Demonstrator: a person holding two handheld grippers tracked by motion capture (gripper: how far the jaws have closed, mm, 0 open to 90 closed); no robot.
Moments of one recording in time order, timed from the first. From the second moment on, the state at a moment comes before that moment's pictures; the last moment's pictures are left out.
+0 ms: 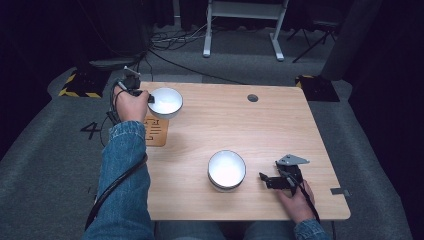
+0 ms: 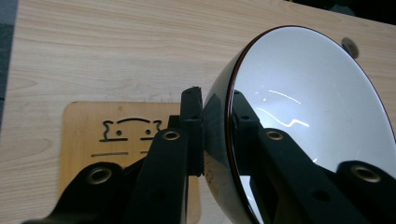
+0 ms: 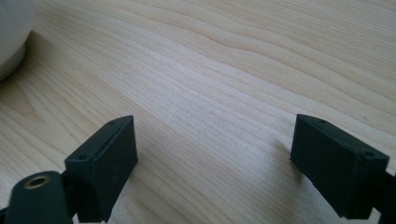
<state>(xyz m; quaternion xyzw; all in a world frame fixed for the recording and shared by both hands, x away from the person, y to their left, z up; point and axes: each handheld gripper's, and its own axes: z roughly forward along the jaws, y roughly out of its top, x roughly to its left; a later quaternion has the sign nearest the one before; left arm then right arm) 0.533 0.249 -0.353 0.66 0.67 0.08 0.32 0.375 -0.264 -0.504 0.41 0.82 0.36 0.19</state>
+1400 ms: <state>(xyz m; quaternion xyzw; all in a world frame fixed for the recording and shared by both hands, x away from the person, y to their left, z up) 0.532 0.306 -0.433 0.60 0.73 0.07 0.32 0.375 -0.264 -0.505 0.41 0.82 0.35 0.19</state>
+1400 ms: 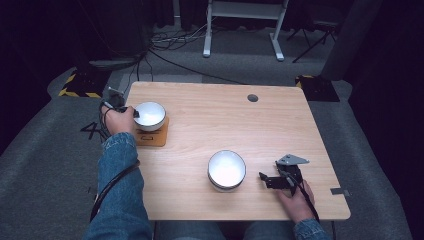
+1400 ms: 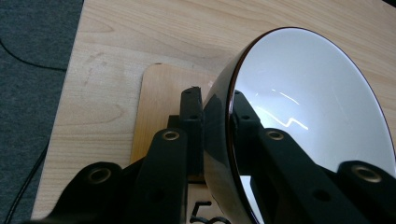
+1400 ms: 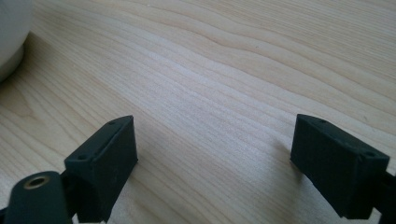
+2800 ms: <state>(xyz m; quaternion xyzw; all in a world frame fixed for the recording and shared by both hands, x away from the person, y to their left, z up) 0.526 0.299 -0.418 0.63 0.69 0.14 0.33 0.375 -0.264 -0.505 0.41 0.82 0.35 0.19</state>
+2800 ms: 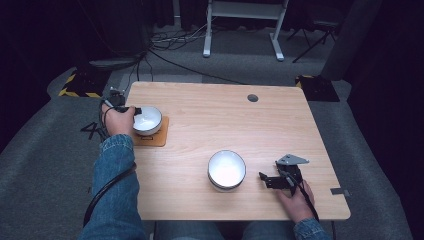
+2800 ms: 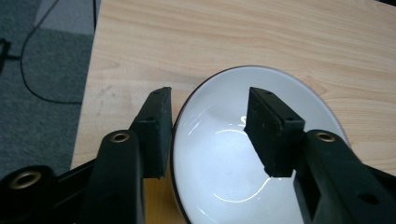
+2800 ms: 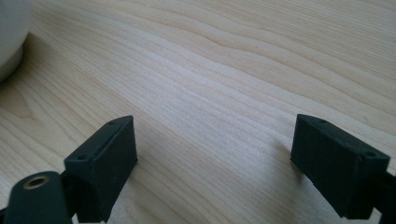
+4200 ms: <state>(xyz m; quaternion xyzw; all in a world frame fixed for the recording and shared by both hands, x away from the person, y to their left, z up) 0.406 0.208 -0.316 0.76 0.47 0.17 0.40 0.376 -0.261 -0.505 0.42 0.82 0.36 0.19</state>
